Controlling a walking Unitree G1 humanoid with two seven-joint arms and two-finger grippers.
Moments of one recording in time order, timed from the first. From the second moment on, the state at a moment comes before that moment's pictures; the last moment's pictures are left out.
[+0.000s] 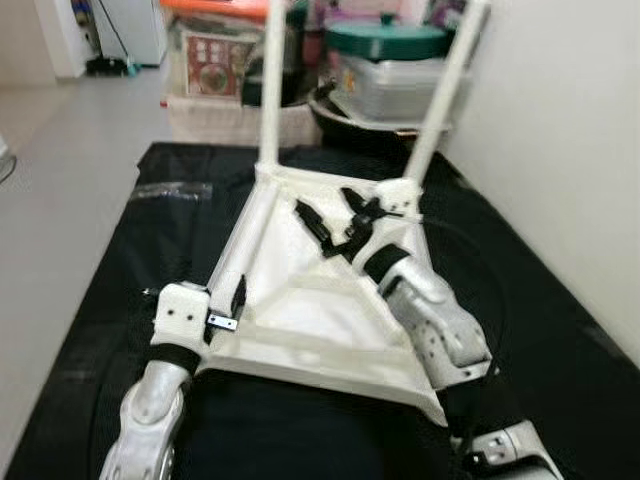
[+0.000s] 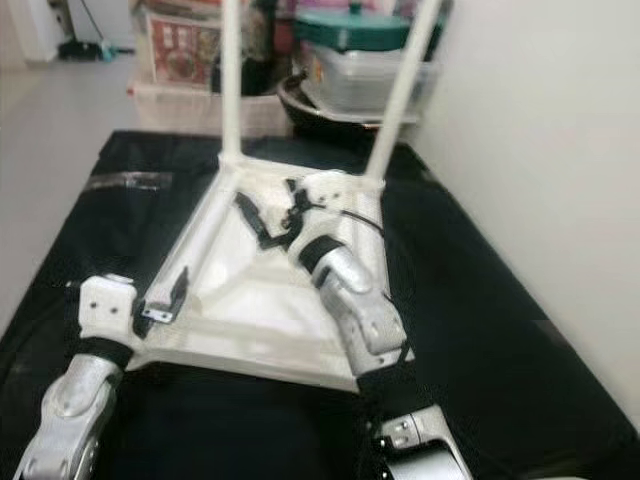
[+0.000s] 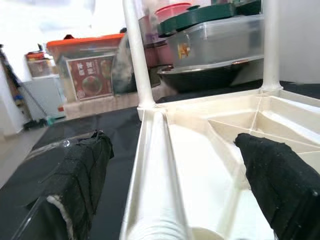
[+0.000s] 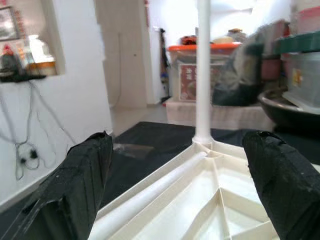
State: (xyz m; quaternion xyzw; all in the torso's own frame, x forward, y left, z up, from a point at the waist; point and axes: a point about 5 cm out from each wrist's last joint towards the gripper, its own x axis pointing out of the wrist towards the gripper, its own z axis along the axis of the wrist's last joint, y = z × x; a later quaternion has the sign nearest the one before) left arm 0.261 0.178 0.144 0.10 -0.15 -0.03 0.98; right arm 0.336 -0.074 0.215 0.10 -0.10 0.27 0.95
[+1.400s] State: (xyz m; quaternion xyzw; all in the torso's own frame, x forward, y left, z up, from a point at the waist) left arm 0.261 0.251 0.142 0.14 -0.12 0.22 0.96; right arm 0.287 -0.087 0.167 -0.11 0.02 0.53 0.84
